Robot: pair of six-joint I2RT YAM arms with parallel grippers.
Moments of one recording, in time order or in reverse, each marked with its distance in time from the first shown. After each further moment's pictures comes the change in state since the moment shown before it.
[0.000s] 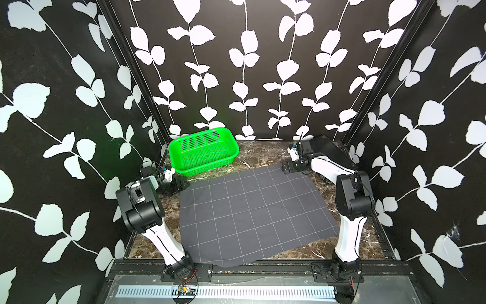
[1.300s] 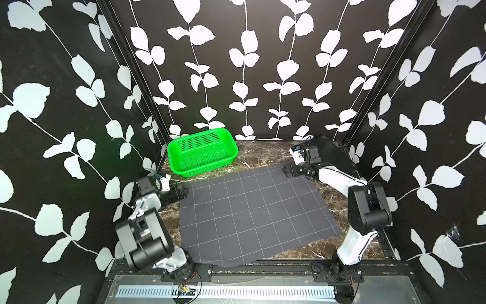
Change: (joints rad) left arm 0.028 -0.394 -0.306 0.119 -0.156 -0.077; right arm -0.002 -0.207 -0.268 0.230 -0.072 -0.041
